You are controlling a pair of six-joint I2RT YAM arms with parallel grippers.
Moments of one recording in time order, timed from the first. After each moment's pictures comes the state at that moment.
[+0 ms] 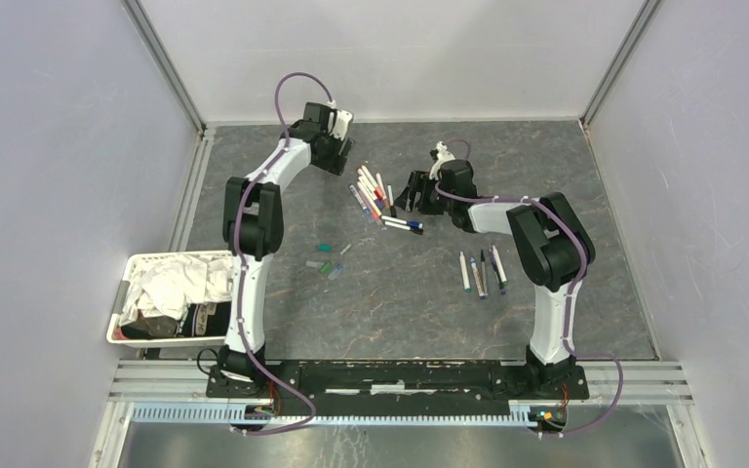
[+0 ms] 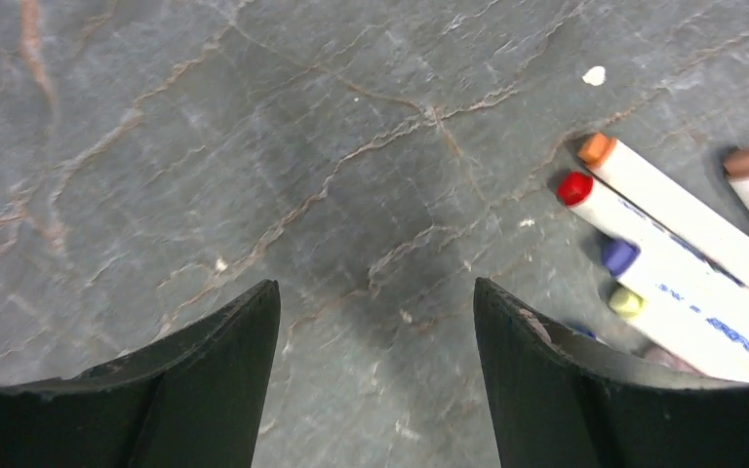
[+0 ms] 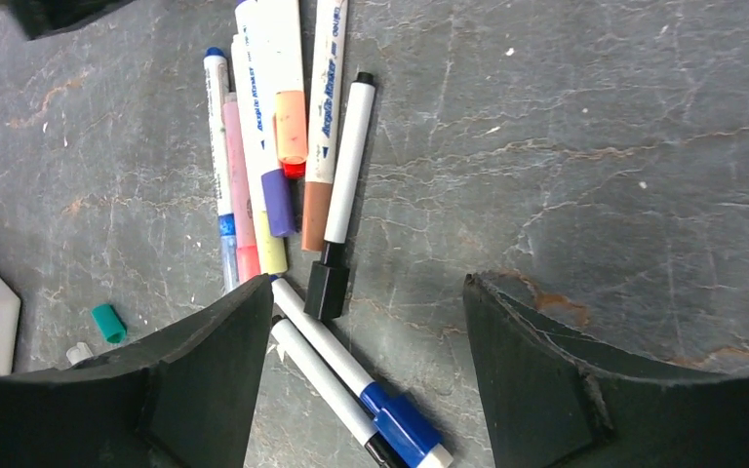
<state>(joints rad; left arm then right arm) -0.24 2.37 2.02 -0.53 0.06 0.26 0.40 2.02 1.12 0.35 -0.28 0.49</state>
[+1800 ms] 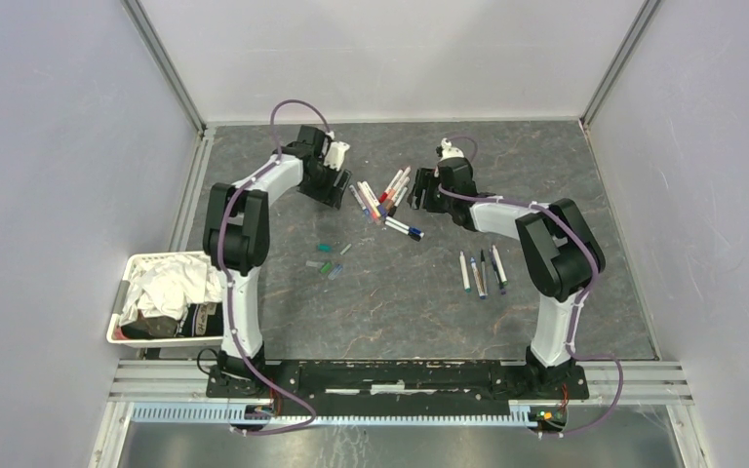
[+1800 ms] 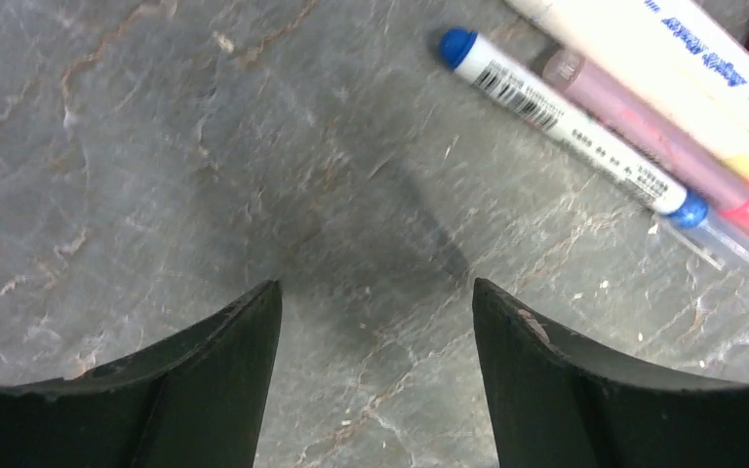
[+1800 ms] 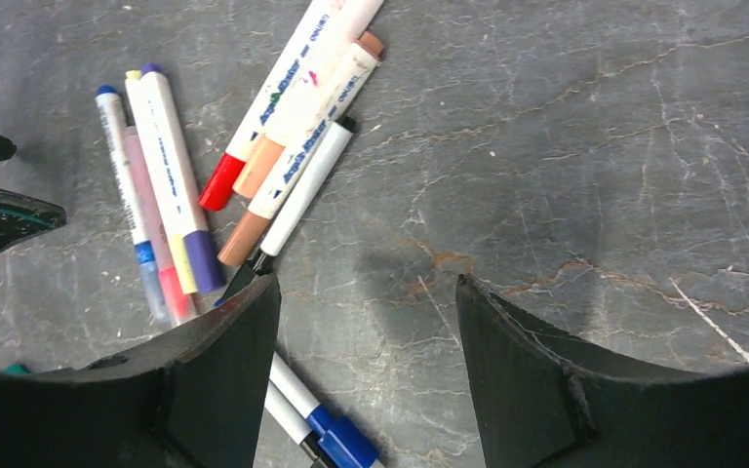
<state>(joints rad) -0.24 2.15 1.63 -0.59 0.17 0.26 0.43 1.92 1.12 0.18 -0.01 0.45</state>
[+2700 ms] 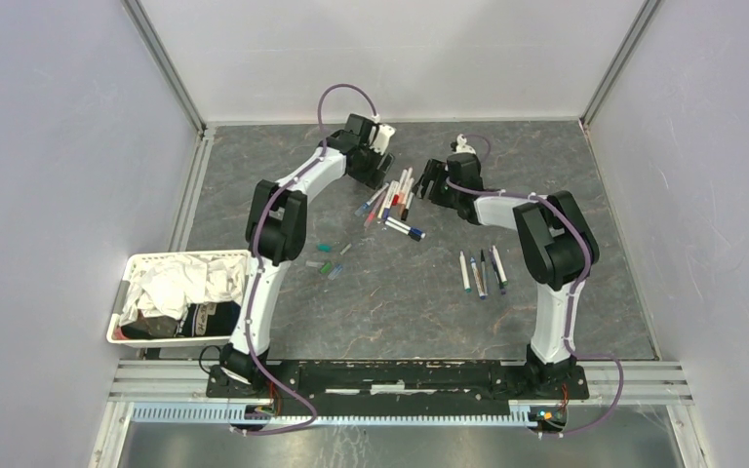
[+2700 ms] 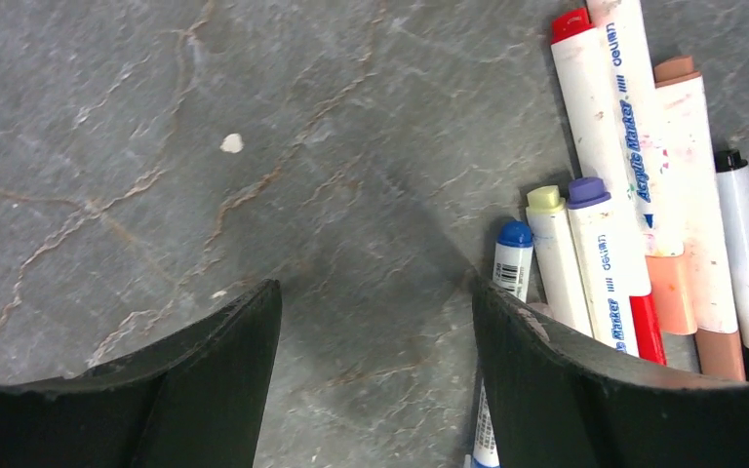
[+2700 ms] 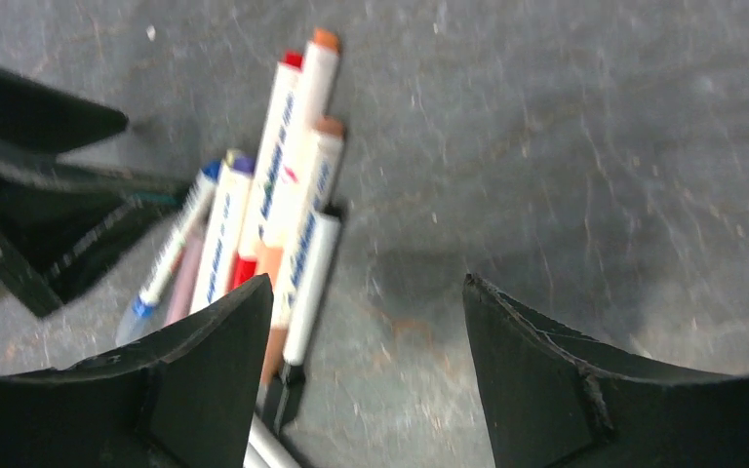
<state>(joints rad) -0.41 2.45 2.07 -0.54 0.11 0.21 0.36 2.00 1.14 0.25 -0.03 0.58</state>
